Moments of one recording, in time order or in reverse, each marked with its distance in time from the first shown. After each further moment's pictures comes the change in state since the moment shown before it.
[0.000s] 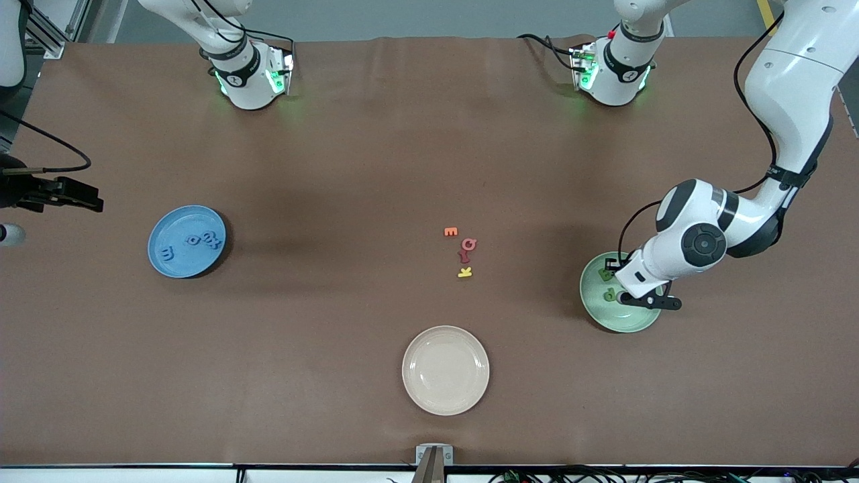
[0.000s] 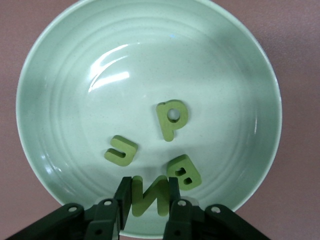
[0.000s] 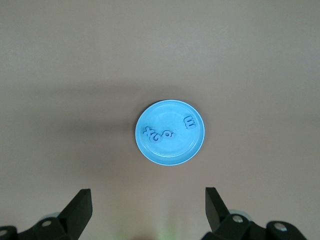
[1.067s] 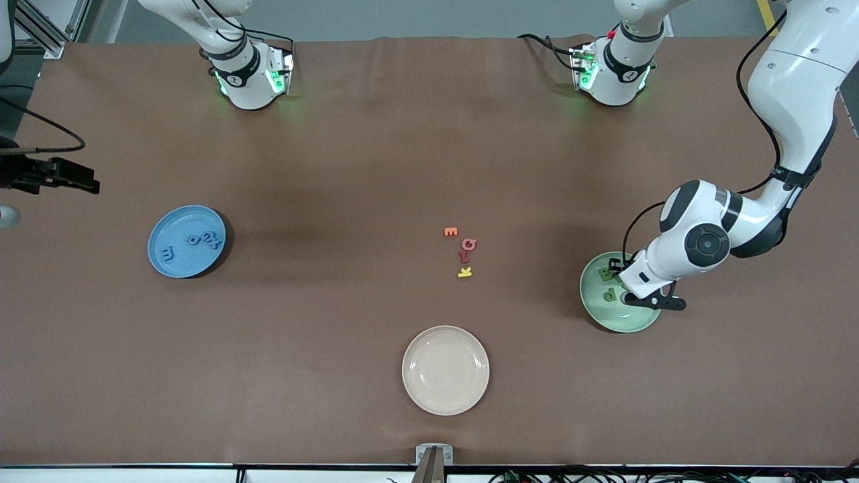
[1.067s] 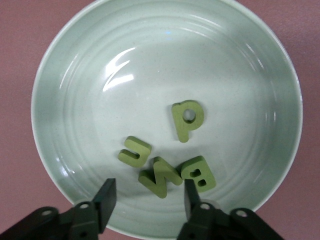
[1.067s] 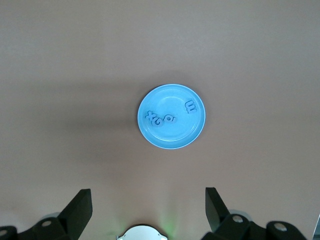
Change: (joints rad) left arm 0.014 0.001 0.001 -0.002 0.025 0.001 0.000; right arm 0.011 -0.074 0.002 -0.019 0.001 -0.080 -0.001
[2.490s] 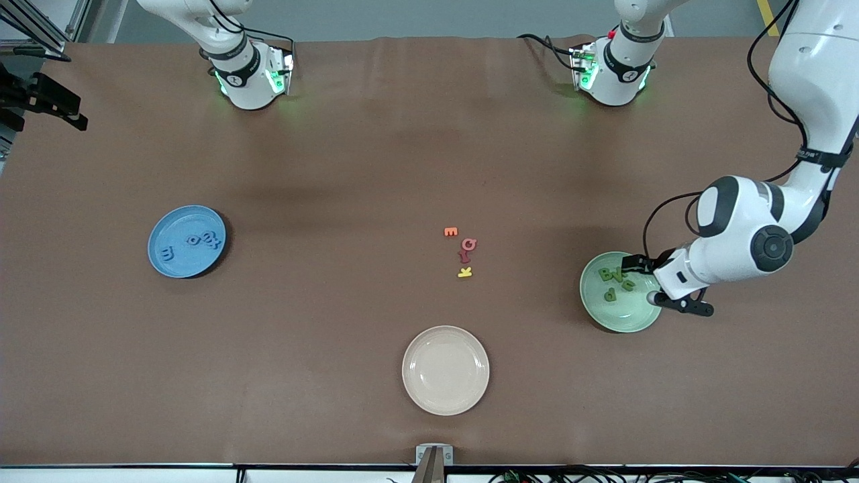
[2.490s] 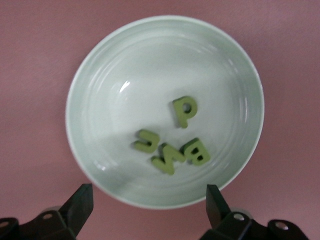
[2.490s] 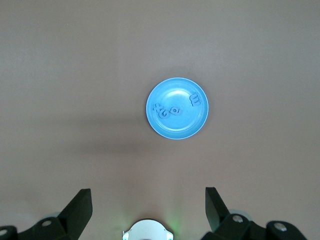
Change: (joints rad) left arm -0.026 -0.125 0.109 0.042 -0.335 -0.078 0.379; right arm 0.033 -0.257 -0.043 -0.187 0.029 0.034 0.000
